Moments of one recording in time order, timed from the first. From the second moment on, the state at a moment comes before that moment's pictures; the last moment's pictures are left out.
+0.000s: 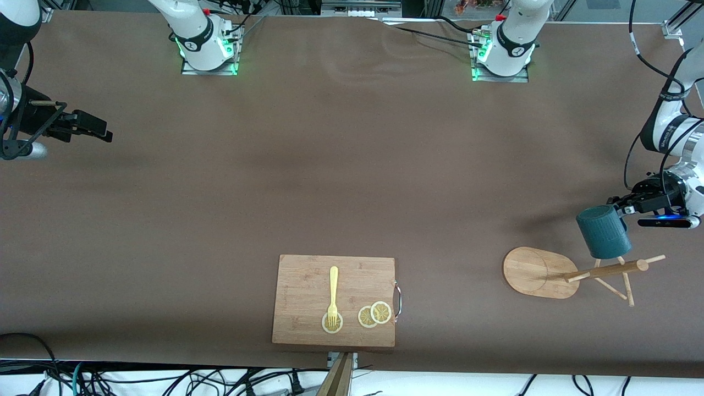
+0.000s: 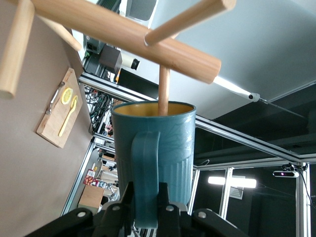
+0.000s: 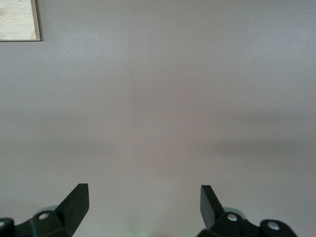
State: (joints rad) left arm 0.80 0.69 -0.24 -1.78 -1.44 1.46 0.51; right arm -0.11 0.00 0.05 -1.74 0.07 1.63 -0.05
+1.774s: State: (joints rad) left arm 0.79 0.79 -0.19 -1.63 -1.34 1.51 0.48; right arm -0.11 0.00 0.04 -1.74 0.06 1.63 -0.05
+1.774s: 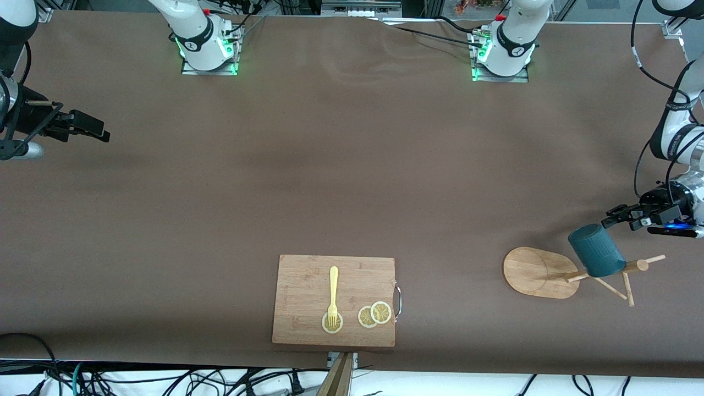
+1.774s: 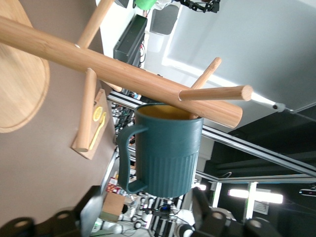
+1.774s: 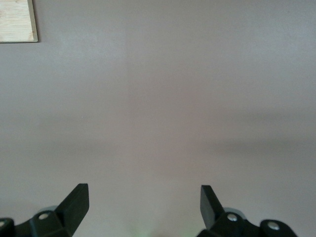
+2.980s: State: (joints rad) left arm 0.47 -0.02 -0.17 -1.62 -0.37 1.42 0.32; right arm -0.12 0.00 0.05 -1.74 0.06 1.63 -0.05
